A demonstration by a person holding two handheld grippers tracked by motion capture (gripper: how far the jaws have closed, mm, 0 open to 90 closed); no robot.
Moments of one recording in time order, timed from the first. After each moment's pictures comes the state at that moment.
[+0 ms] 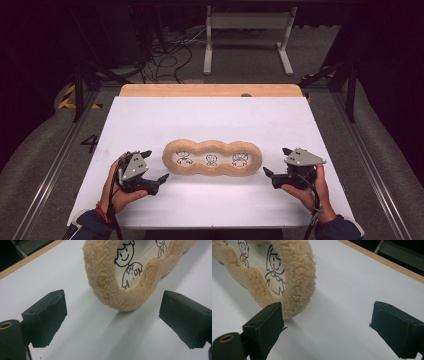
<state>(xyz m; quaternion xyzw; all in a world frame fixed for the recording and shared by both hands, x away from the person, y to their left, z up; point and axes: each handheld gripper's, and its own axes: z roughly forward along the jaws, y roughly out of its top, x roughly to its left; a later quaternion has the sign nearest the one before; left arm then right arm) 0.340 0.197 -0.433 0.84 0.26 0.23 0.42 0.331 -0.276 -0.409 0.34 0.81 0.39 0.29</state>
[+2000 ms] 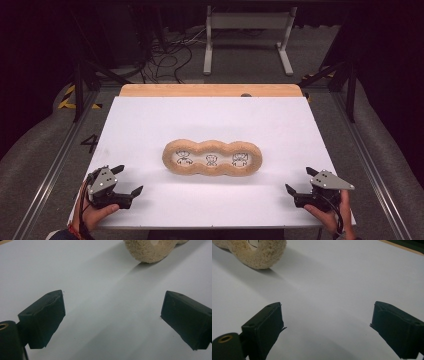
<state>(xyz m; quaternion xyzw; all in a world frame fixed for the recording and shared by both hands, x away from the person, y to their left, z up) 0.309 0.268 -0.460 0.82 0.32 0.22 0.42 0.285 -0.335 -0.445 0.39 0.78 0.38 0.30</state>
